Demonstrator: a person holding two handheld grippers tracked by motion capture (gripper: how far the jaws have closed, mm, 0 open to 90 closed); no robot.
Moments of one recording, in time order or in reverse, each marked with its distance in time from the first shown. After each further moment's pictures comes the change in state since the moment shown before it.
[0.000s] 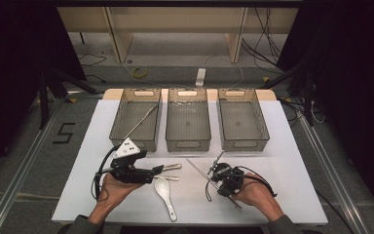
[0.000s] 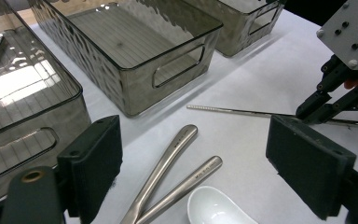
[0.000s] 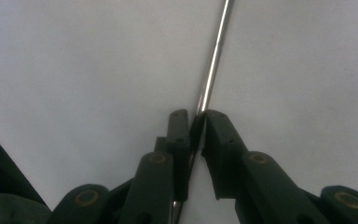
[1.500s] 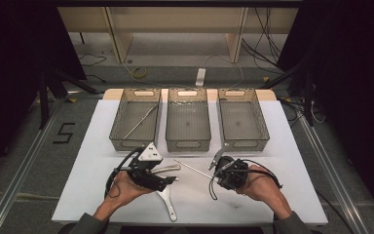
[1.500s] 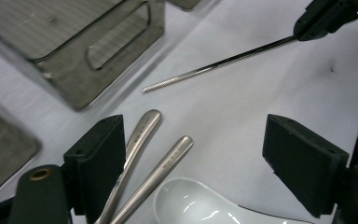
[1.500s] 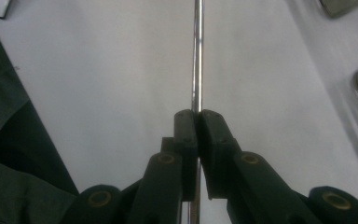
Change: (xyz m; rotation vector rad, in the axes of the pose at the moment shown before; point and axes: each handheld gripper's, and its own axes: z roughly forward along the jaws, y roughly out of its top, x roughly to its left) left arm -0.028 0.011 0.036 0.209 -0.111 0.202; right arm 0.007 0.005 -0.051 -0.098 -0.036 -0.118
